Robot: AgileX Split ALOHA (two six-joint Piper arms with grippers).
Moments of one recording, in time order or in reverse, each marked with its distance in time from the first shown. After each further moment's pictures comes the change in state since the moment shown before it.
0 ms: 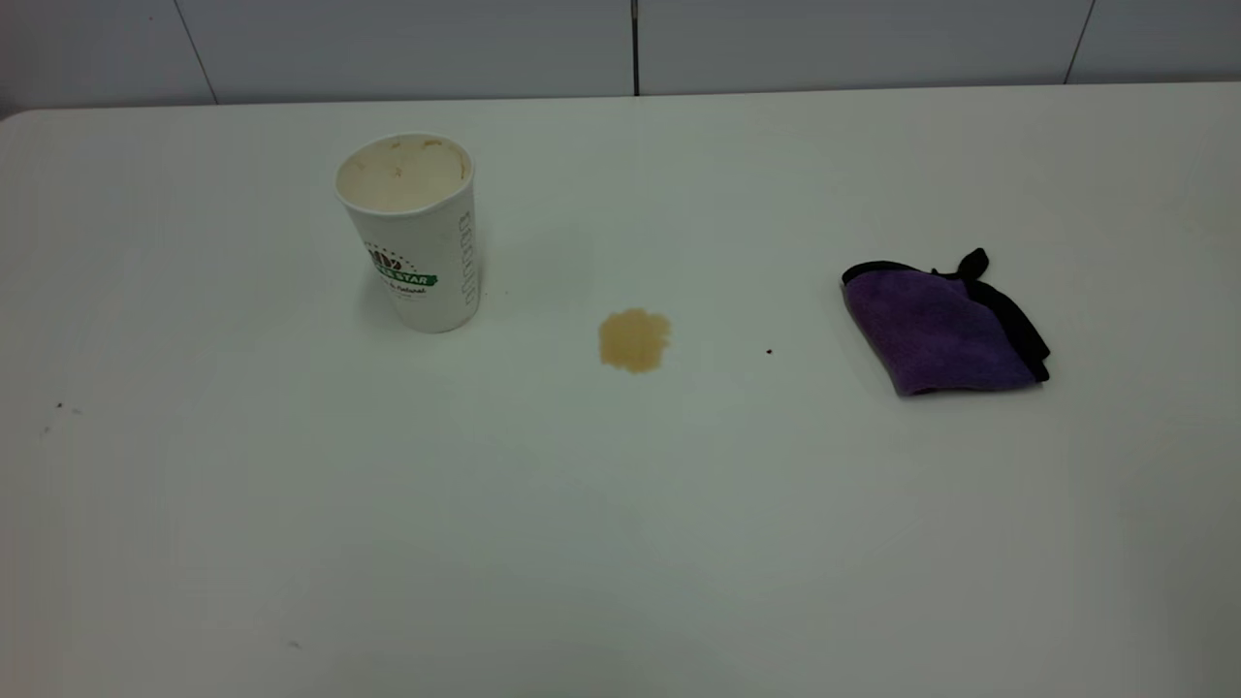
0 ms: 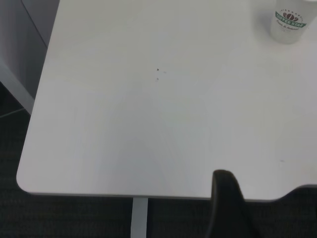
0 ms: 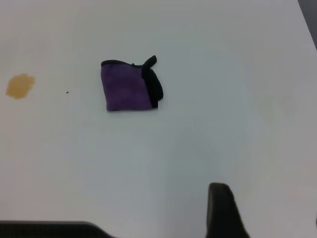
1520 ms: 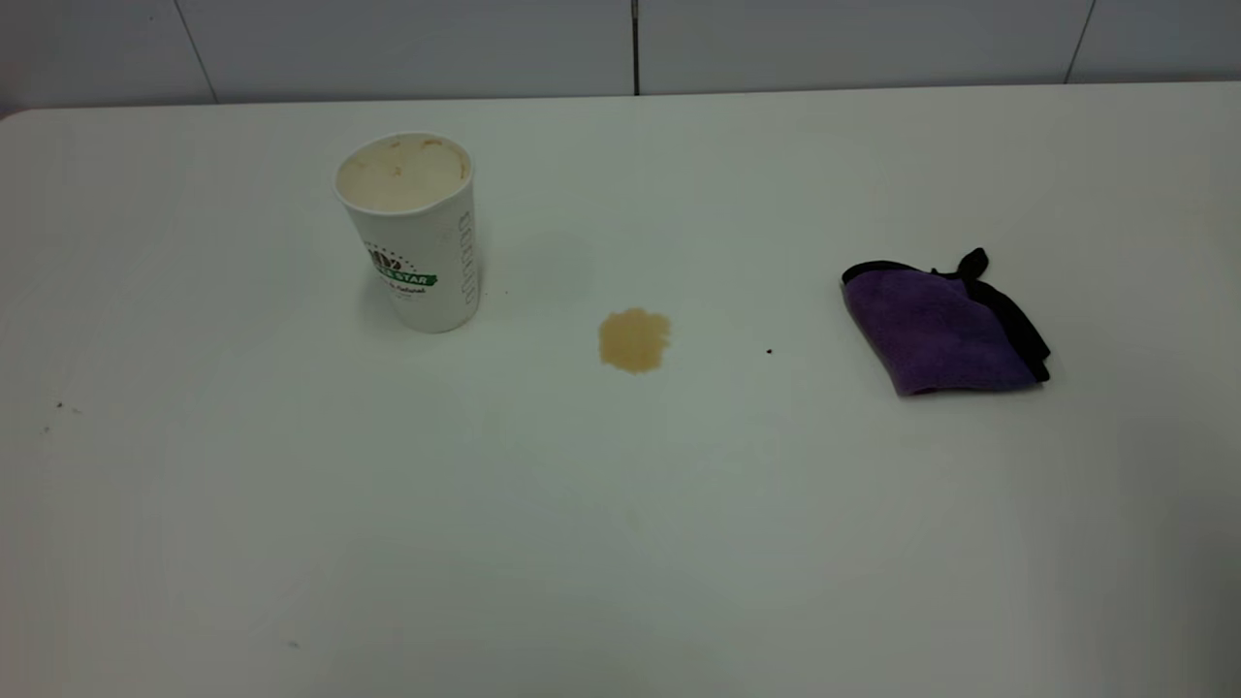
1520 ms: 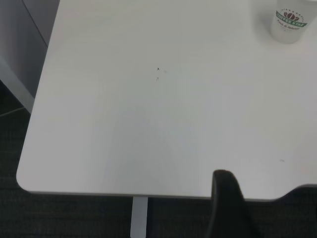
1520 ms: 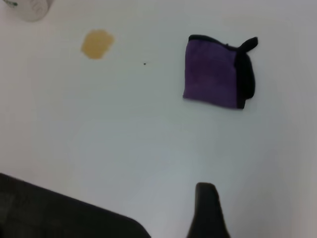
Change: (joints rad) left arm 0.001 0.000 0.000 0.001 0.002 -0.006; right arm 0.006 0.843 -0.035 0.409 -0.466 -0.539
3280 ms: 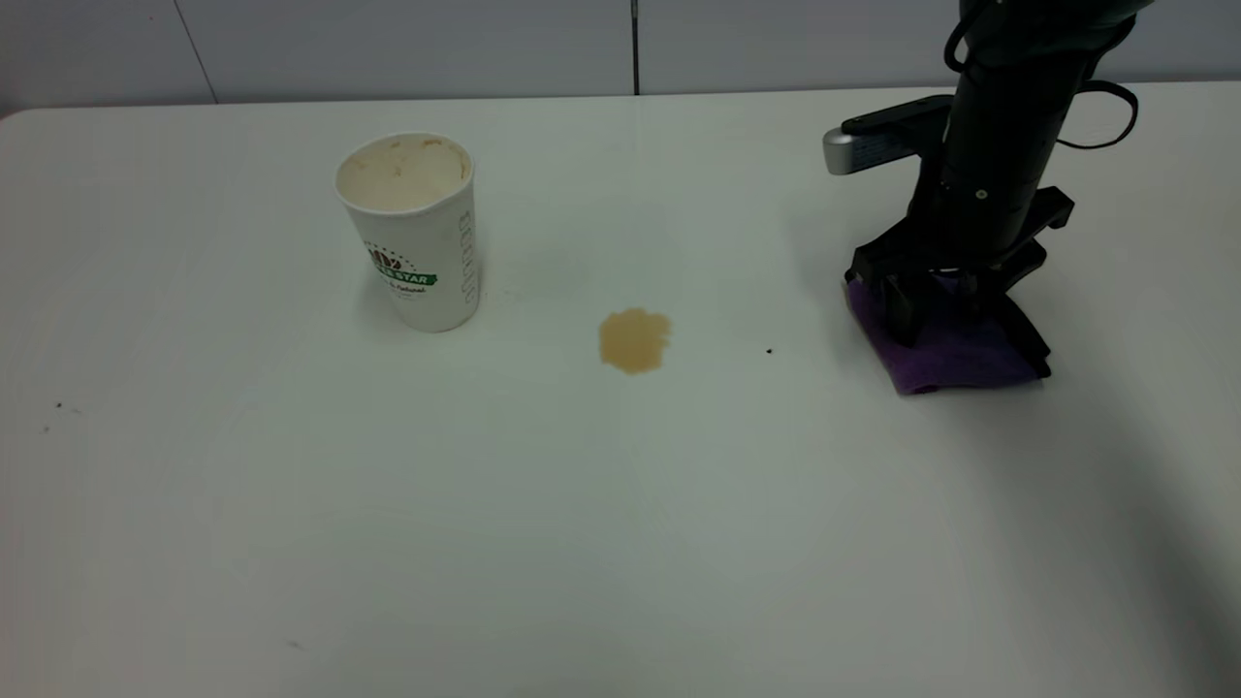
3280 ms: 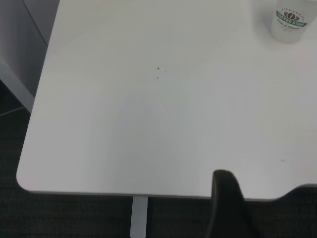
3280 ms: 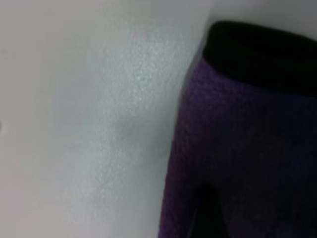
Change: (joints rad) left arm 0.000 0.000 0.000 0.001 0.001 -0.001; right arm 0.283 1.705 -1.151 -0.473 -0.038 0.480
